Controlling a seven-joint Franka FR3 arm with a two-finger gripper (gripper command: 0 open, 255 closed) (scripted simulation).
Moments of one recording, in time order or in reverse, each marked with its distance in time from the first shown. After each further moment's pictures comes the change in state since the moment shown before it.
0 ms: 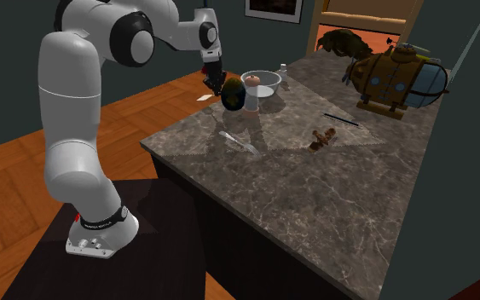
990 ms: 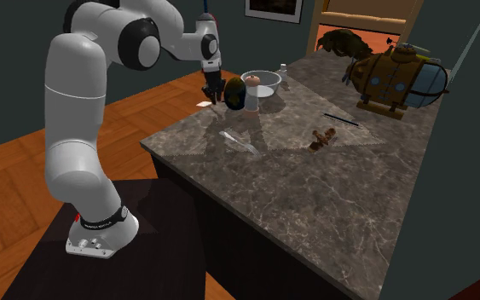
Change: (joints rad) arm 0.018 0.051 -0.016 -0.036 -0.006 0.063 0.003
